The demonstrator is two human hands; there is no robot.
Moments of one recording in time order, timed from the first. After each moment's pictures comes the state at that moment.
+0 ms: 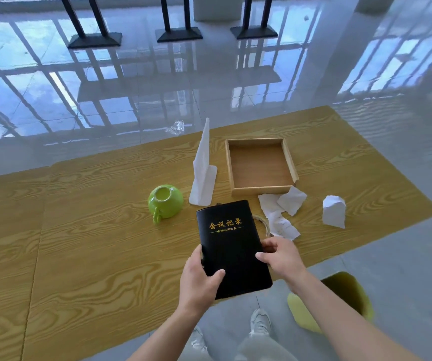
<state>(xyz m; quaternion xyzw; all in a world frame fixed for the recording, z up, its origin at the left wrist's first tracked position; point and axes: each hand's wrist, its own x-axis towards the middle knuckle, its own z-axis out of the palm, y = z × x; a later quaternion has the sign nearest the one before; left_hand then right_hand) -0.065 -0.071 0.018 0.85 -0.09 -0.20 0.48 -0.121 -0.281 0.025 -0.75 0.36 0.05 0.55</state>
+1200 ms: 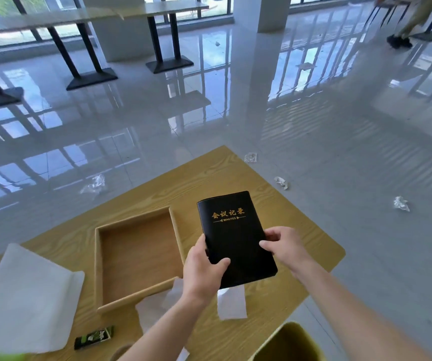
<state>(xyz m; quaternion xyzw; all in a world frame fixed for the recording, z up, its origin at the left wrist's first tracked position) -0.003 -0.482 0.063 0.81 -0.25 -0.24 0.47 -0.118 -0.669 0.062 -0.71 0.44 -0.07 0.54</state>
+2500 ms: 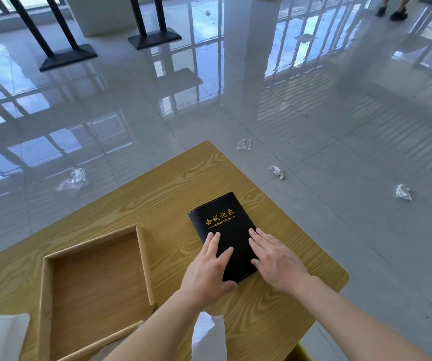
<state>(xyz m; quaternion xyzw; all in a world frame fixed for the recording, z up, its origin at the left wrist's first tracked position) 0.037 -0.598 -0.028 0.81 -0.54 -0.18 0.12 -0.107 -0.763 -0.034 -0.98 0.18 0.05 0.13</state>
